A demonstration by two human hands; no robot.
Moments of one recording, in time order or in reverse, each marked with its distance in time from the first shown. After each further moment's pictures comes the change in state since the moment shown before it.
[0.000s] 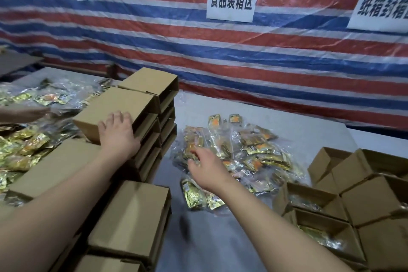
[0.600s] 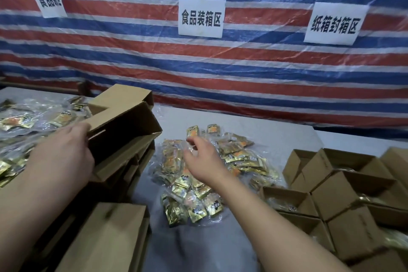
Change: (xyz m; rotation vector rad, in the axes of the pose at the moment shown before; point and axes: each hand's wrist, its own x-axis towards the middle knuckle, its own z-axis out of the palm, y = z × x) left_hand -0.091 -0.003 -0.126 -0.177 0.265 0.106; right_hand -0.014 -0.015 -0.071 0.099 0.208 0.008
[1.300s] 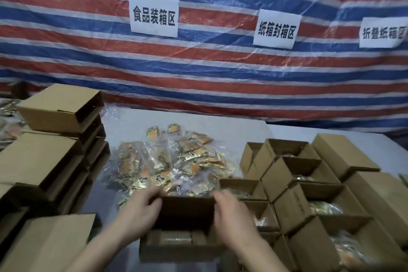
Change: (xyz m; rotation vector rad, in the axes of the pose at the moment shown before) left_hand -0.097 0.145 0.107 -0.797 -0.678 0.333; right_hand -0.157 0.111 -0.060 -0.473 0.060 0.210
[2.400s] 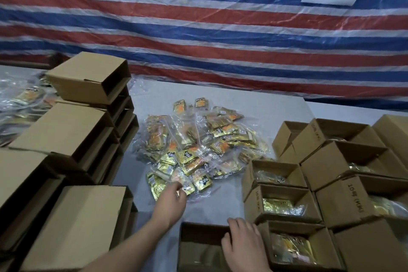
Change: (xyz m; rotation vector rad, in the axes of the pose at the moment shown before) left_hand 0.048 -0.145 0.115 0.007 0.176 -0.275; right_hand -0.018 0.040 0.158 -0.171 -0.219 0.086
